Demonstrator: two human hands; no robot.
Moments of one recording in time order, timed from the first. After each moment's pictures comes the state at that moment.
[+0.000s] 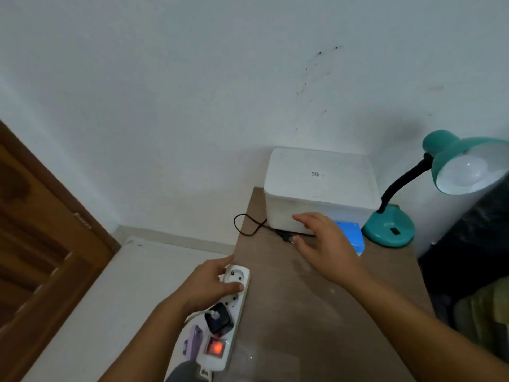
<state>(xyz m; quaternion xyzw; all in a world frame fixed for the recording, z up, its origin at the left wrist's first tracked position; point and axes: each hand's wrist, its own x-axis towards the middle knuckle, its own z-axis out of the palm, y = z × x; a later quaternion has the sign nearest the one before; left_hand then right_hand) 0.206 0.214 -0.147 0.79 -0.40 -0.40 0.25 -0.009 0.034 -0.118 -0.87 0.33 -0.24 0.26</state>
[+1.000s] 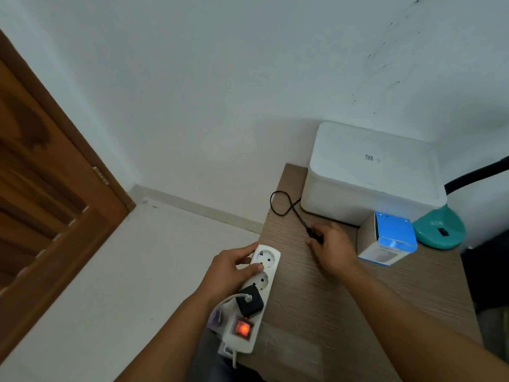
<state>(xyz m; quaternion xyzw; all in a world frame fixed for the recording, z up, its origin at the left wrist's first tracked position) 0.216 0.236 -0.196 0.77 -0.32 -0.39 0.40 0.052 0.033 -0.203 -0.86 0.44 -0.05 0.26</state>
